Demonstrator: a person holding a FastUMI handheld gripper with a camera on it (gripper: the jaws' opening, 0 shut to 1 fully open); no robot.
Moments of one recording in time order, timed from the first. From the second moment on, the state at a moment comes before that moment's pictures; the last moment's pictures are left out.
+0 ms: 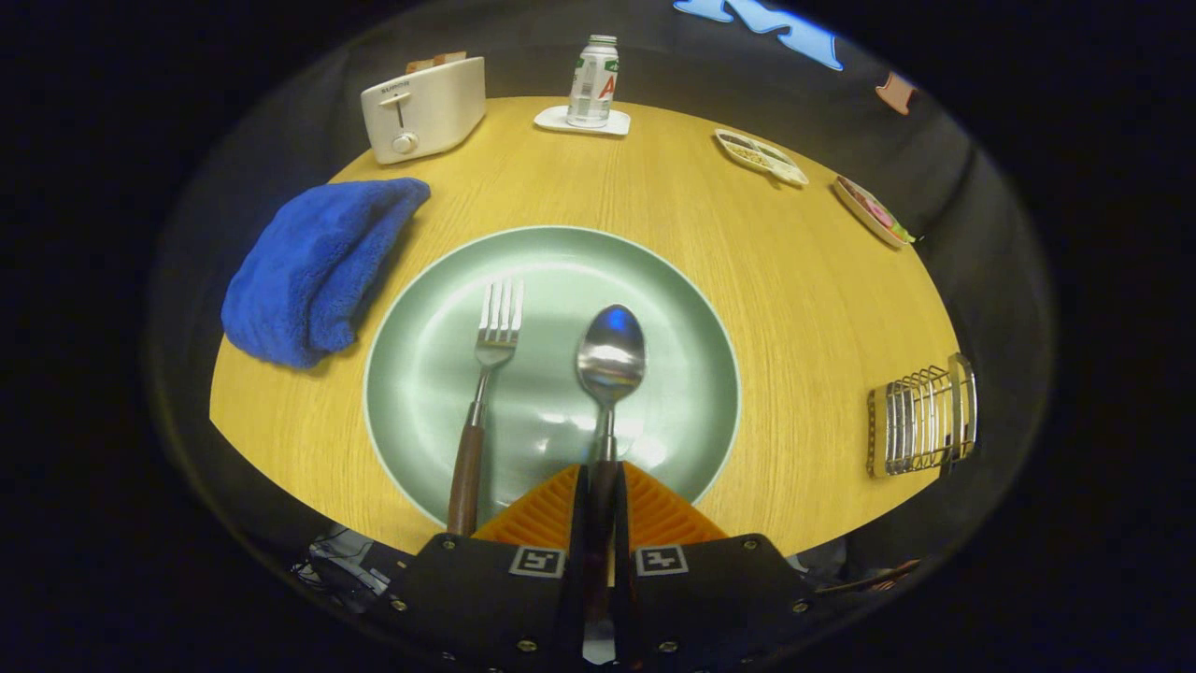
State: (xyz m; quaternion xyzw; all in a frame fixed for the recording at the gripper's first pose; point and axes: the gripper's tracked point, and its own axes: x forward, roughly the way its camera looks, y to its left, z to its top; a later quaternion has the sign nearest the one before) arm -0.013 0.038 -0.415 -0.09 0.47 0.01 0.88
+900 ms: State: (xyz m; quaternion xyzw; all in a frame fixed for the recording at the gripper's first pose) arm -0.003 0.030 -0.379 -0.12 0.42 -0.03 0.90
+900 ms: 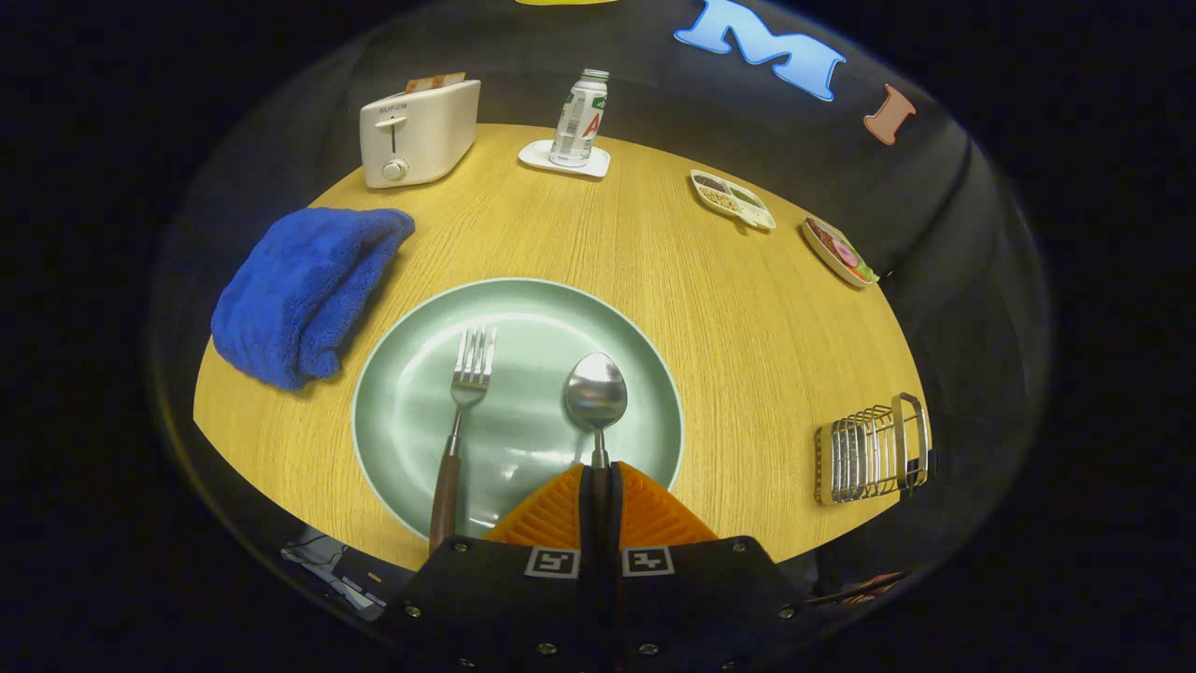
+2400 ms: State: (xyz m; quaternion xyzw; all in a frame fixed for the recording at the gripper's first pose) arm -0.060 -0.191 -0.291 0.07 0.39 -0.30 0.87
